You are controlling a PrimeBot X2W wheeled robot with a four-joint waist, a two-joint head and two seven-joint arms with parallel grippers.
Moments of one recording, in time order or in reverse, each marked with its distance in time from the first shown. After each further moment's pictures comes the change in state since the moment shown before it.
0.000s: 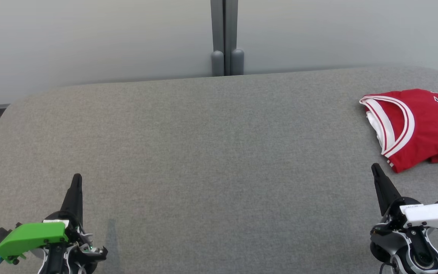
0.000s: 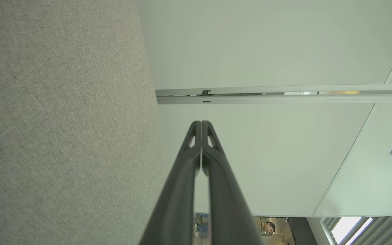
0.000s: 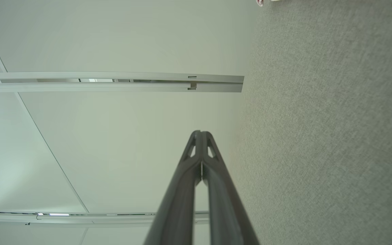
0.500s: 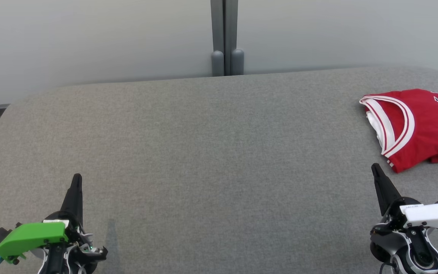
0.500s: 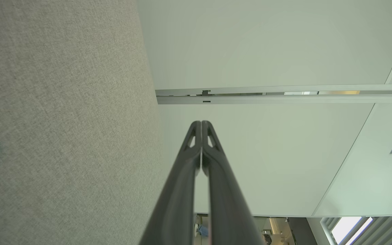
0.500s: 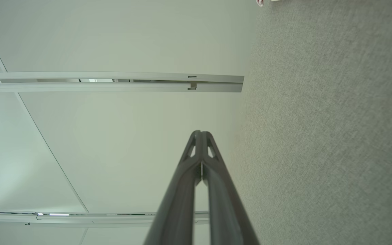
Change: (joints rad) left arm 0.000 0.000 0.000 0.000 0.000 0.000 0.000; right arm 0.000 0.000 0.000 0.000 0.000 0.000 0.000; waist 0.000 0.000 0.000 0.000
